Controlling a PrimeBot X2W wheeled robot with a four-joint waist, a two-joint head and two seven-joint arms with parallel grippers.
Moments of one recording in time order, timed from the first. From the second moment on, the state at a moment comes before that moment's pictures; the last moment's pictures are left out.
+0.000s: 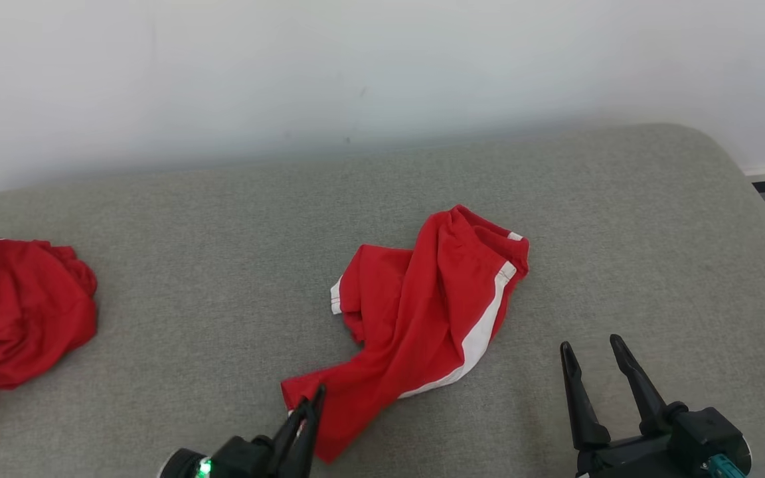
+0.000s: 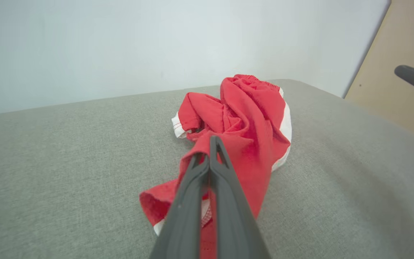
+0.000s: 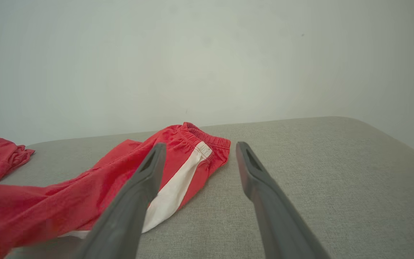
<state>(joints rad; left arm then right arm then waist) -0.11 0.09 -0.38 0.31 -0.21 -0.12 -0.26 0.01 -0.13 0.07 0.12 0.19 0.13 -0.26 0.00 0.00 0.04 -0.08</state>
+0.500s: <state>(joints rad) 0.06 0.15 -0.41 0.02 -0.19 -0.10 -0.19 0.02 -0.12 0.05 0.11 0.19 0.13 -0.26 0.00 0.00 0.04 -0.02</state>
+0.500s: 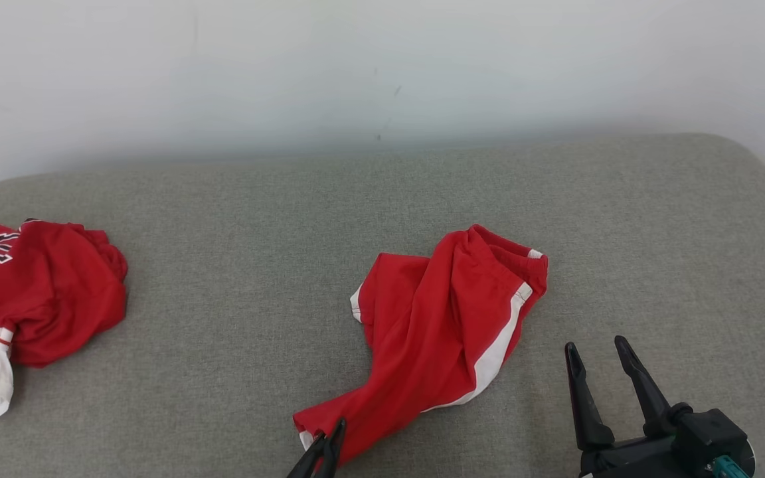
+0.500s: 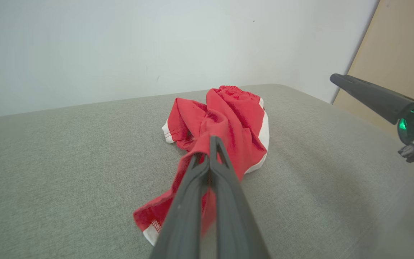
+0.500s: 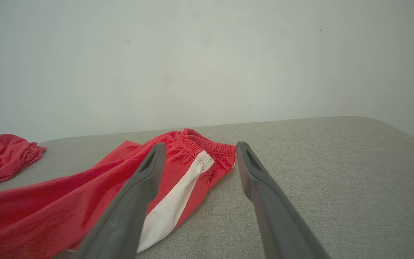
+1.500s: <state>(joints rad) -0.43 0.28 -0.30 0.54 -0.19 -0.10 -0.26 -0.07 -0.13 0.05 0.18 0.19 0.13 -0.26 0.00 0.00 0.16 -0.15</state>
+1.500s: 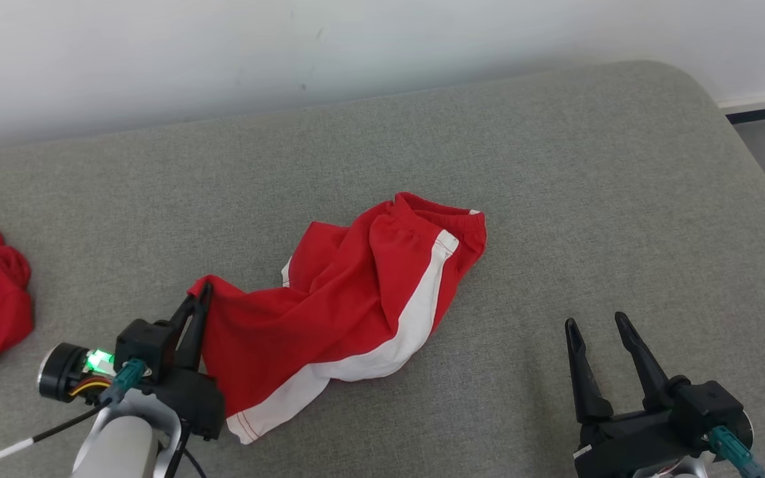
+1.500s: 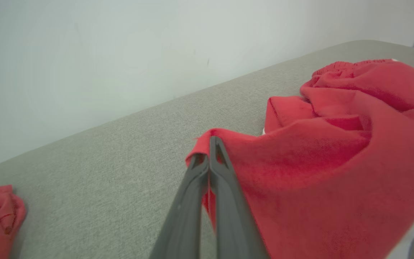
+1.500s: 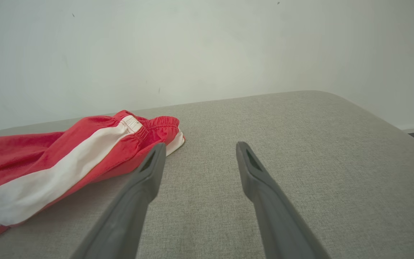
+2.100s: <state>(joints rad) -0.30 0.17 -0.16 0.40 -0.22 -0.11 -0.26 -0.05 -0.13 0.04 0.20 0.19 0.13 -0.26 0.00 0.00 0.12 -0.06</state>
